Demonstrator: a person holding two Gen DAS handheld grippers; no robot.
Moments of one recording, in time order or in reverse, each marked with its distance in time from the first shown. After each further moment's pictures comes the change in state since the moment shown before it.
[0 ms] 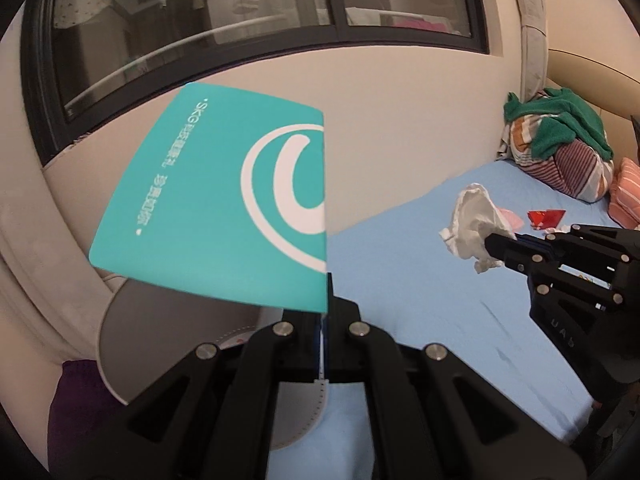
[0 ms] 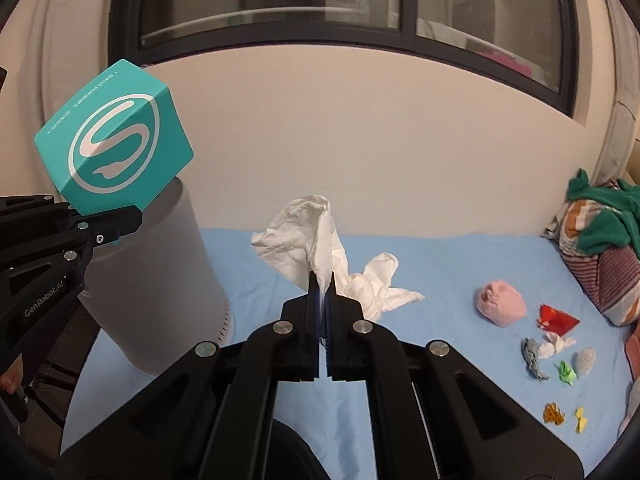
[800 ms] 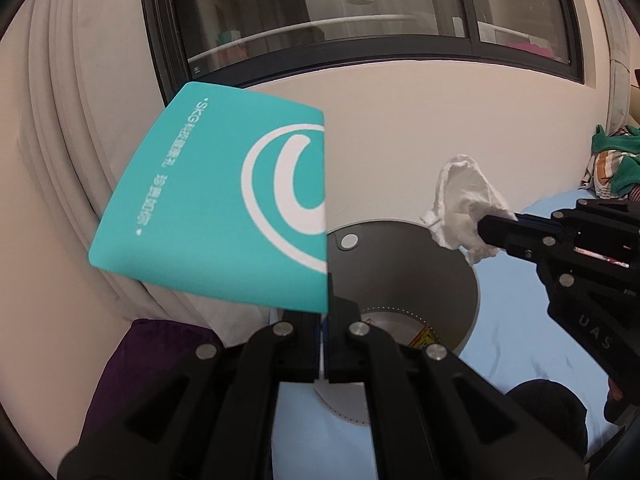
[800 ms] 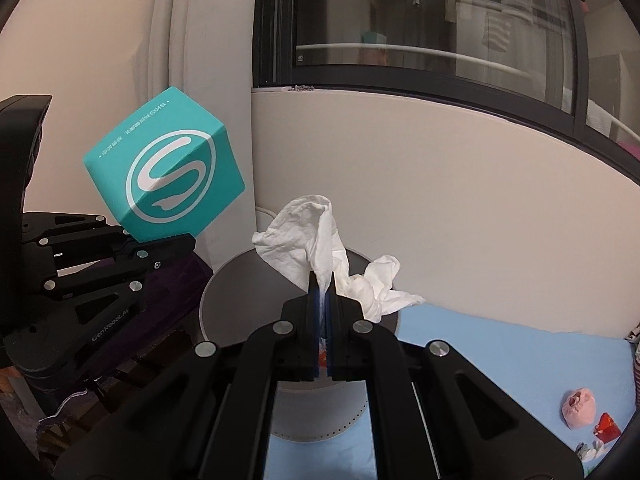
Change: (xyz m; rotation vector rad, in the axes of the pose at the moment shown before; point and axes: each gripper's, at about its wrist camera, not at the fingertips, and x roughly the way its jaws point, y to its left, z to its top) left arm -0.047 0.143 -0.017 -0.156 0.049 0.256; right arm 0.003 0.158 0.079 -0.210 -0.059 0.379
